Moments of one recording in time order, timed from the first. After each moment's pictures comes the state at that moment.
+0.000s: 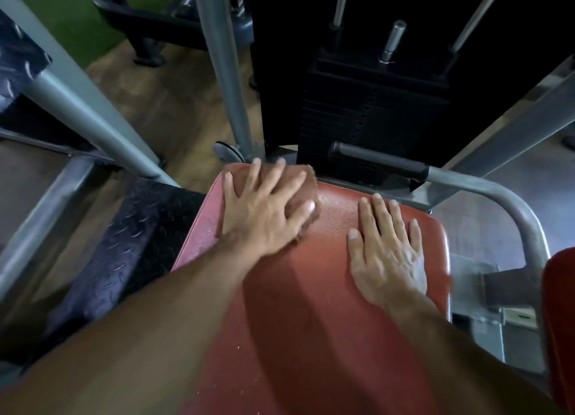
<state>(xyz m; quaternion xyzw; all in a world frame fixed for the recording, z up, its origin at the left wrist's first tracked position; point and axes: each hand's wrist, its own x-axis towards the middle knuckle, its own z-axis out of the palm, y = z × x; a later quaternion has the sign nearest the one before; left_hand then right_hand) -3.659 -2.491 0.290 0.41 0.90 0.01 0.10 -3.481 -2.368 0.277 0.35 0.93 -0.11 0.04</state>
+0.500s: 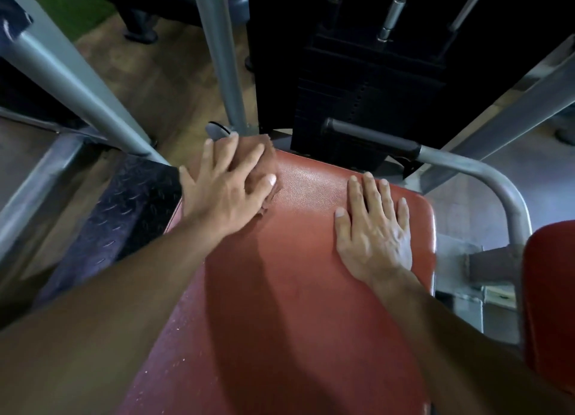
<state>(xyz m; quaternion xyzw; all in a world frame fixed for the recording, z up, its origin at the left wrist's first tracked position) -3.672 -2.524 0.279 0.31 0.94 0.06 0.09 -3.481 -2.371 0.278 0.34 0.93 -0.11 0.03</state>
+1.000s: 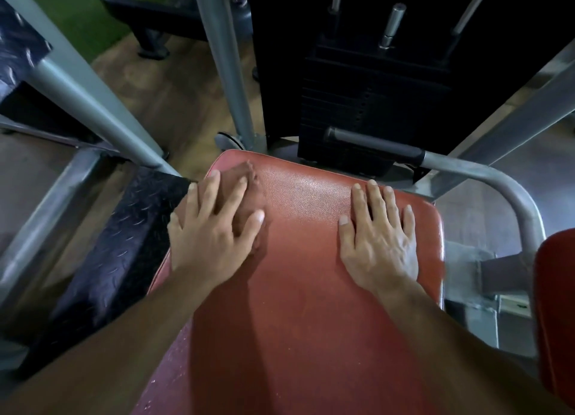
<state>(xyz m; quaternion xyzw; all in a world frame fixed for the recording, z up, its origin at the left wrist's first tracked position) -3.633 -2.566 0.281 0.27 0.96 0.07 0.05 -3.479 -2.370 0.275 0.34 0.93 -0.11 0.01</state>
